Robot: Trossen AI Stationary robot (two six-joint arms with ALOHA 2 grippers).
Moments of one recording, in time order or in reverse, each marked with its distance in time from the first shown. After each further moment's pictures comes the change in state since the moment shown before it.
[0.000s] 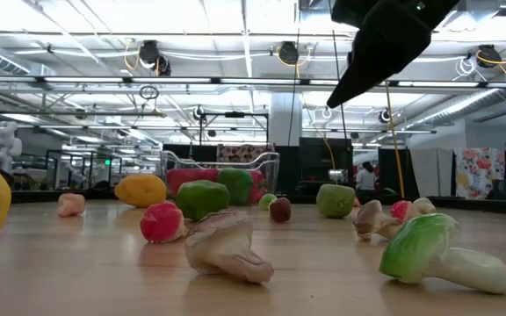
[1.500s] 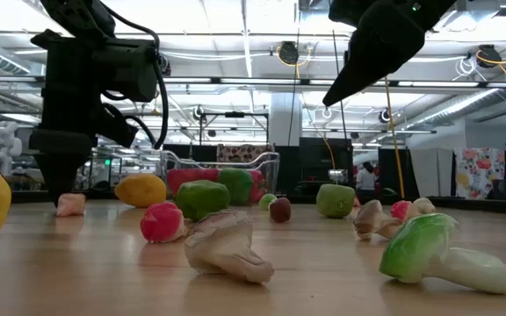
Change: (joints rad) left arm 0.651 0.277 -0.426 0.396 -0.213 0.524; right arm -0.014 0.000 0.000 0.024 0.001 -0.037
